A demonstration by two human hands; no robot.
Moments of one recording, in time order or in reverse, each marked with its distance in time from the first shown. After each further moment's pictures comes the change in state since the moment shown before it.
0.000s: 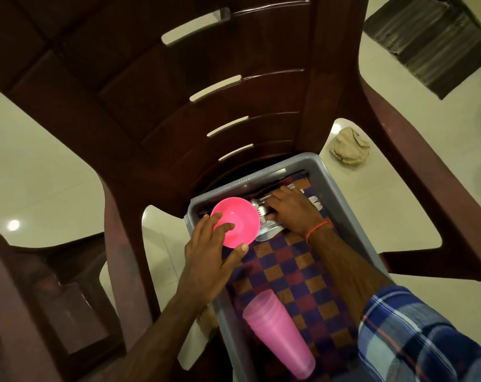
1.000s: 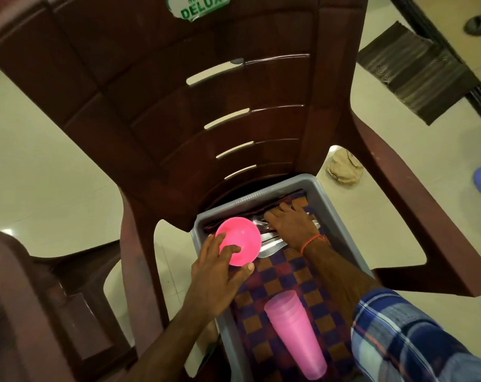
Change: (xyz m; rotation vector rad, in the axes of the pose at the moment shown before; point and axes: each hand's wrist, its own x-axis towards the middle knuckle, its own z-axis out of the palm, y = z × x) left_hand -0.011 0.012 -0.010 0.049 -0.123 -0.065; right_hand -0.002 -0.011 -0.020 -0.263 -0.064 -0.004
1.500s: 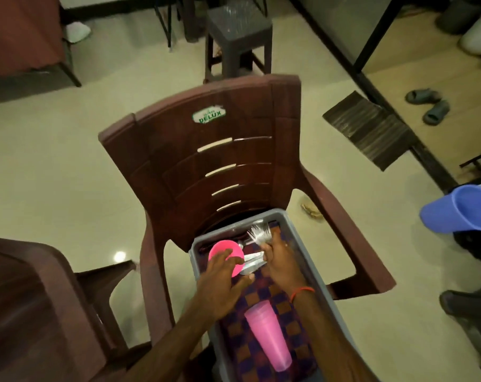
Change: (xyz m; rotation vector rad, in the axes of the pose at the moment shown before) left_hand -0.050 0.079 -0.055 -0.083 0.029 0.121; right_hand -0.096 -0.042 -0.166 1.114 0.135 0.570
